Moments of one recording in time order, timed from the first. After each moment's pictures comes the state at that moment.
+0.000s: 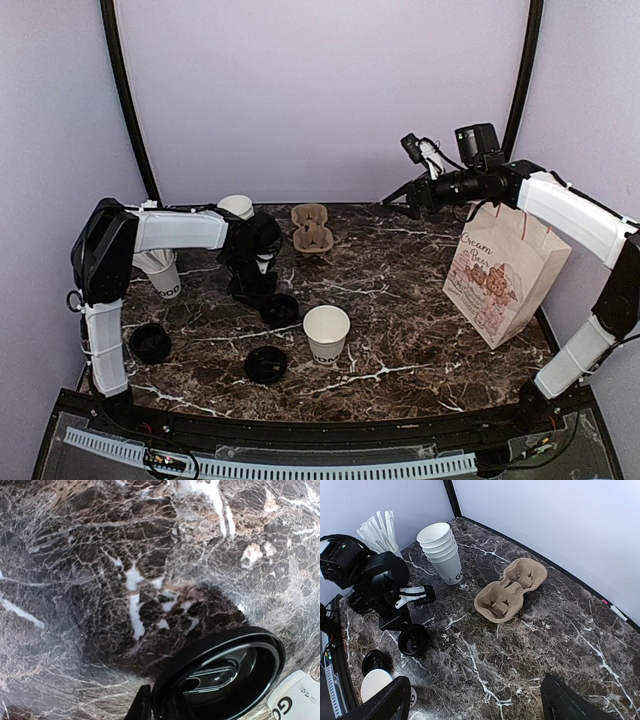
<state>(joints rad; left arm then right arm) -0.63 2.01 1.46 -0.88 0.11 -0.47 0.42 1.53 1.43 -0.49 -0.54 -0.13</state>
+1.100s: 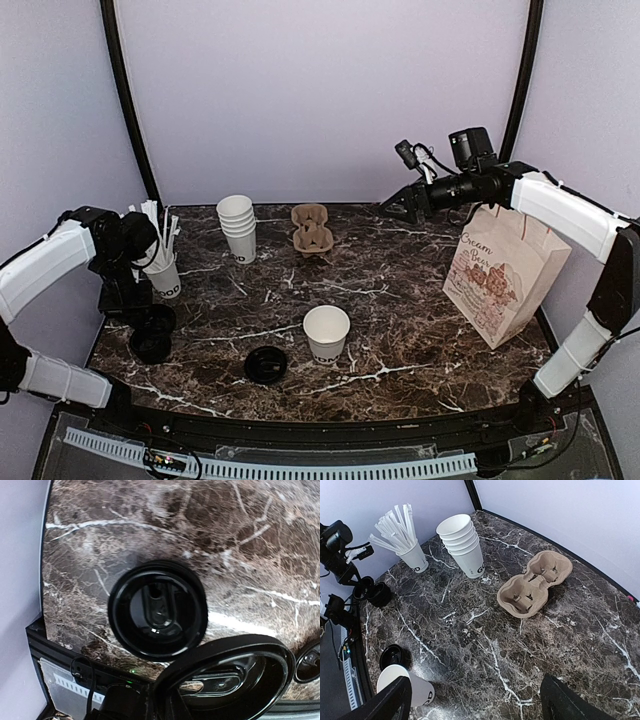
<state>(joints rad) -0.27 1.22 1.04 -1.43 -0.13 -0.58 0.42 1.57 1.44 -0.50 -0.65 -0.11</state>
